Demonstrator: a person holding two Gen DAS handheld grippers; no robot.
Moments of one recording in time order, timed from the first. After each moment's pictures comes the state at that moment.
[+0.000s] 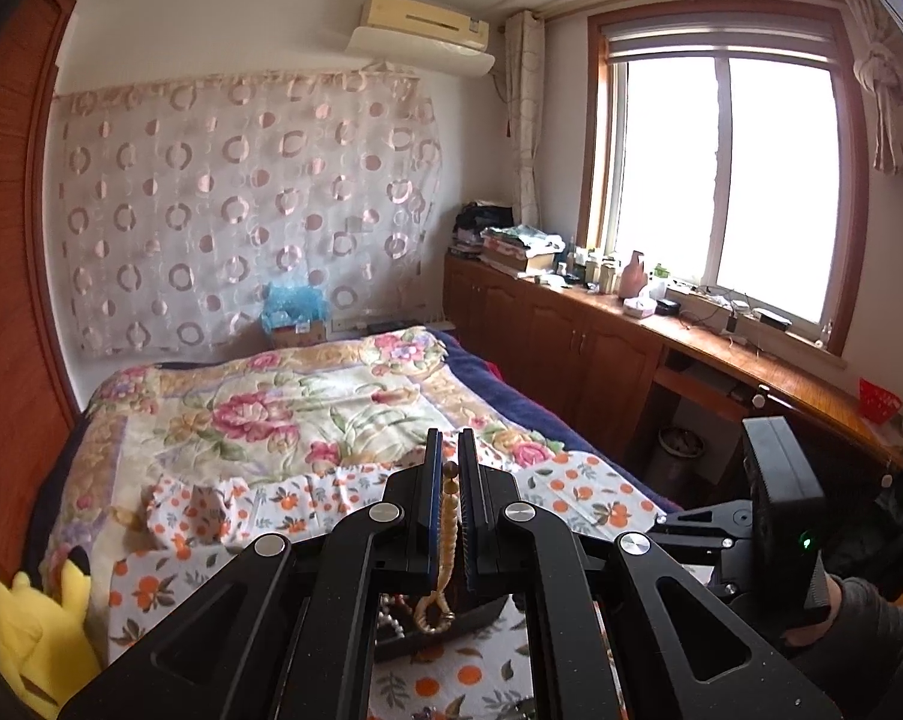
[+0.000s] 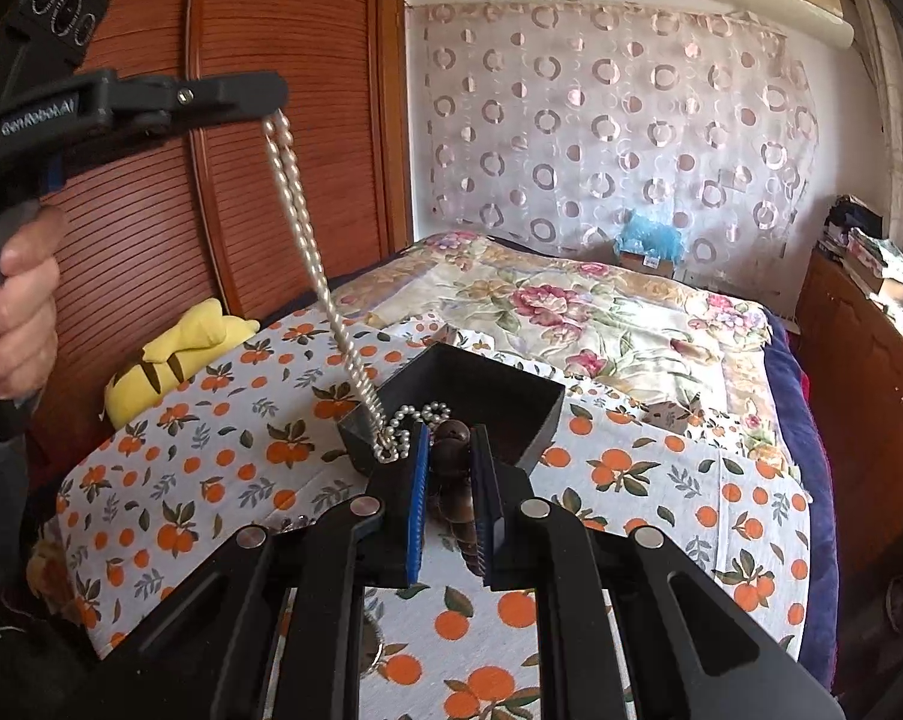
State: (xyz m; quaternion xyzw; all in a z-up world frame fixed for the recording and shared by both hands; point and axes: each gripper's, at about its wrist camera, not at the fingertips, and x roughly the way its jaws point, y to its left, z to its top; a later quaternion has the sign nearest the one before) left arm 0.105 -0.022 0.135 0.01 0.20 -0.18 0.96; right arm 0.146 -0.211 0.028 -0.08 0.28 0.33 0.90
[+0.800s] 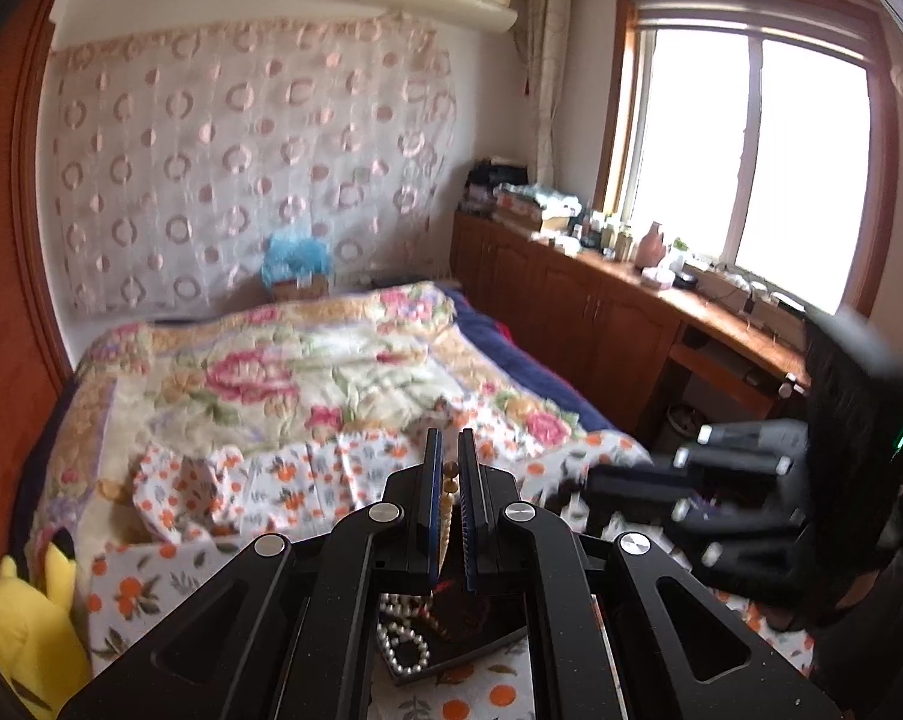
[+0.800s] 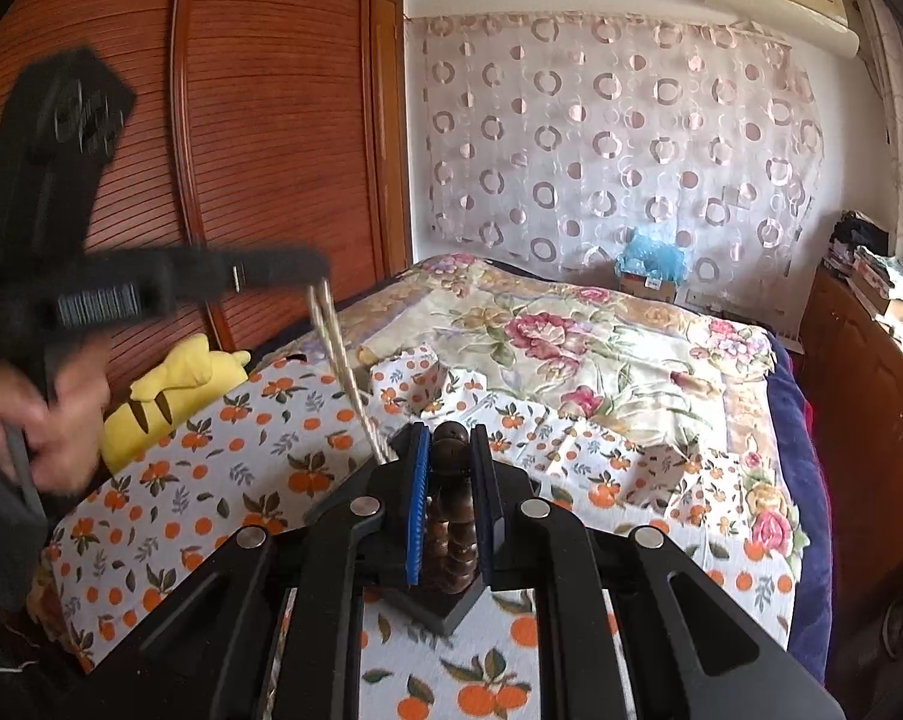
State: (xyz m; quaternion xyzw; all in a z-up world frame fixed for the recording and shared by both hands) left arm 0.176 -0.008 0.097 -0.01 0.27 -0.18 0.95; right arm 0.208 -0.193 0.064 -0.08 0.27 0.34 0.90
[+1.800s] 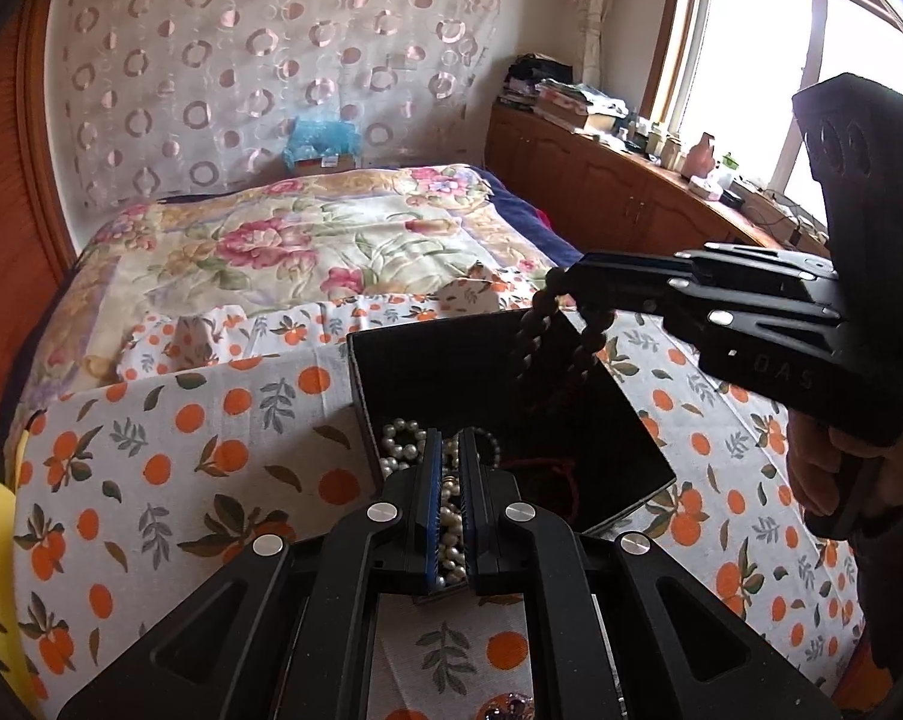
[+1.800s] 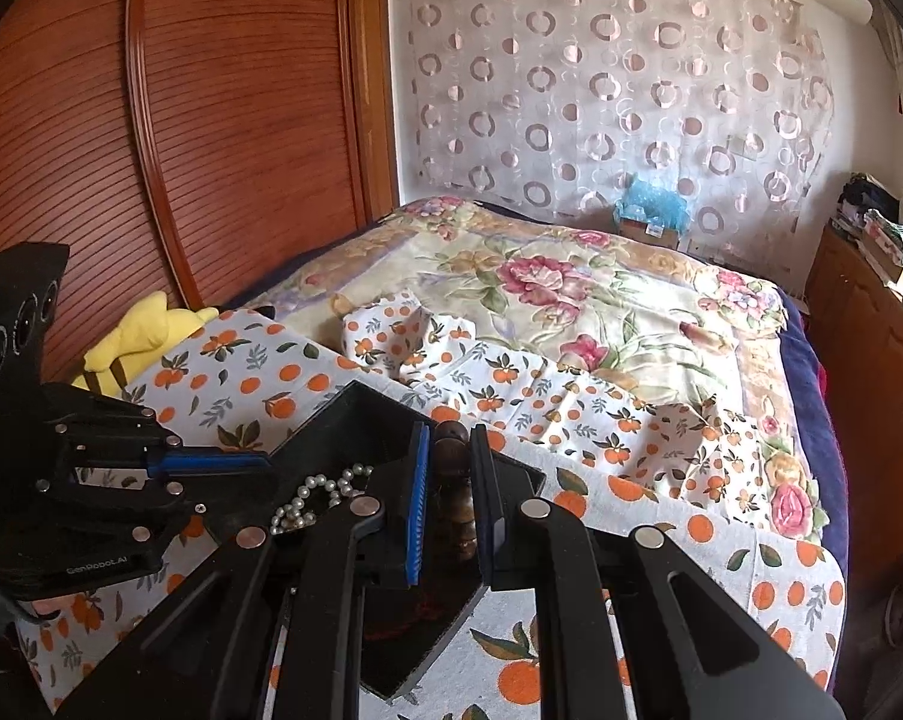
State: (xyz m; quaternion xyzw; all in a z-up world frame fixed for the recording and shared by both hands) left arm 0.197 -0.002 -0.020 -0.01 0.38 -0.14 0.91; right arm 0.274 -0.157 -0.004 -0.10 0.33 0.32 0.88
